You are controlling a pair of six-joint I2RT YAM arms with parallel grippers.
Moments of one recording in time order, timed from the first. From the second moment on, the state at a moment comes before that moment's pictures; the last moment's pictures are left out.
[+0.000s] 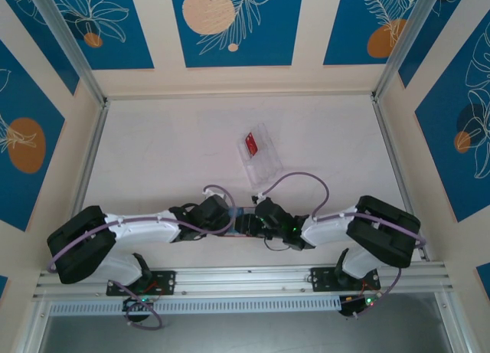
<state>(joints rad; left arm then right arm) -0.99 1.38 0.55 -0.20 -0.18 -0.70 1.04 1.47 0.41 0.37 -0.07 1.07</state>
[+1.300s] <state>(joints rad) -0.99 1.38 0.54 -0.20 -0.18 -0.70 0.96 1.54 0.67 -0.12 -0.08 0.84</state>
